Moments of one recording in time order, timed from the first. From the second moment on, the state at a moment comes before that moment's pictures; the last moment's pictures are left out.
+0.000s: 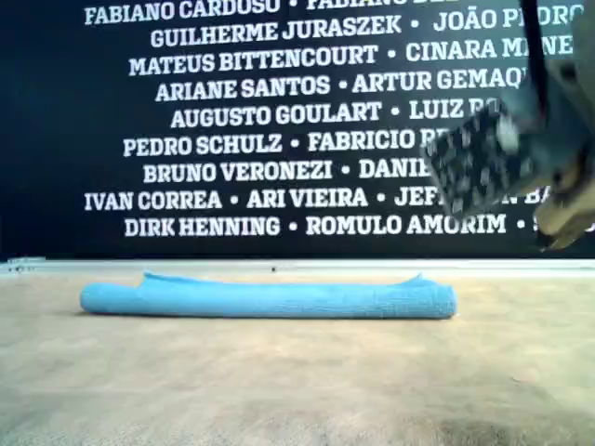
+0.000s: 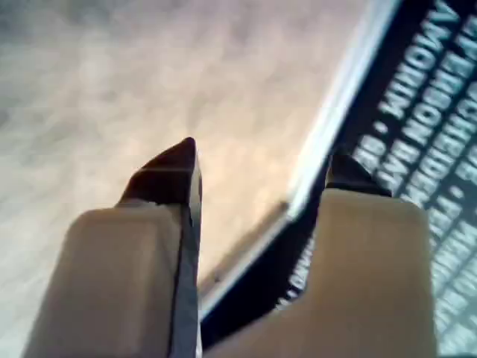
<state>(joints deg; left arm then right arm) -7.6 163.7 165.9 18.9 10.2 1.8 10.7 151.5 163.2 17.3 1.9 -8.4</state>
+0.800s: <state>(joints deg) -7.6 155.3 171.5 5.3 10.0 1.8 11.2 146.3 168.3 -6.3 1.6 -8.3</state>
